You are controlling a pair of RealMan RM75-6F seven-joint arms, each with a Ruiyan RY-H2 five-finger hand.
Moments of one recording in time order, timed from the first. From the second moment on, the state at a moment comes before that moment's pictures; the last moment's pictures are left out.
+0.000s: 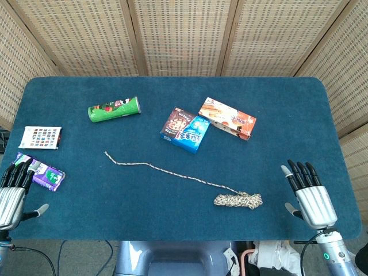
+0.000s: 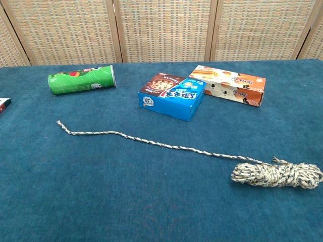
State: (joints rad) left arm -0.09 -1.10 0.00 -1.73 1.50 1.51 0.16; right arm 0.15 -1.19 0.04 -1.62 -1.64 1.48 -0.29
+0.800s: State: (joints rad) left arm -0.09 -1.09 -0.01 -1.74 1.51 1.49 0.15; right arm 0.32 -1.40 -0.01 -1.50 -1.65 1.15 -0.23
